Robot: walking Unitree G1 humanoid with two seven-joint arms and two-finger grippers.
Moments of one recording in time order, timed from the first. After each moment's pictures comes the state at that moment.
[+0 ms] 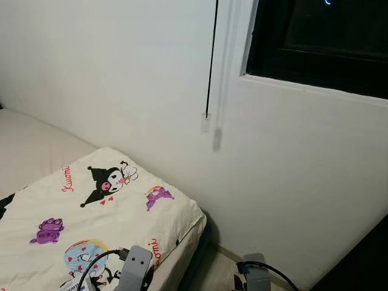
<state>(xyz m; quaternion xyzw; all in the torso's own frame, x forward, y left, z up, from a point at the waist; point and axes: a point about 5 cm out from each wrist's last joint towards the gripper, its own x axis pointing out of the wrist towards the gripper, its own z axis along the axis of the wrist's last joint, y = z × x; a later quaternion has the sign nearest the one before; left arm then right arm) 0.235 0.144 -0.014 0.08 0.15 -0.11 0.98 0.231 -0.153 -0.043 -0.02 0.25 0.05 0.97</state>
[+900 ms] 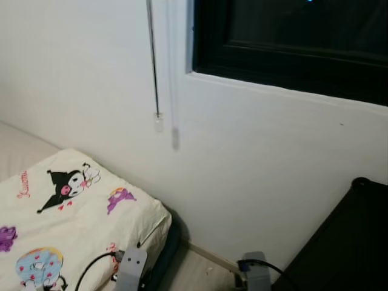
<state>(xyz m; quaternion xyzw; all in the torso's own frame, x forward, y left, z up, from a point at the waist) 0.234 0.147 -0.018 0.06 0.16 -0.09 0.98 0.234 -0.156 -0.041 -0.02 0.25 0.05 0.97</state>
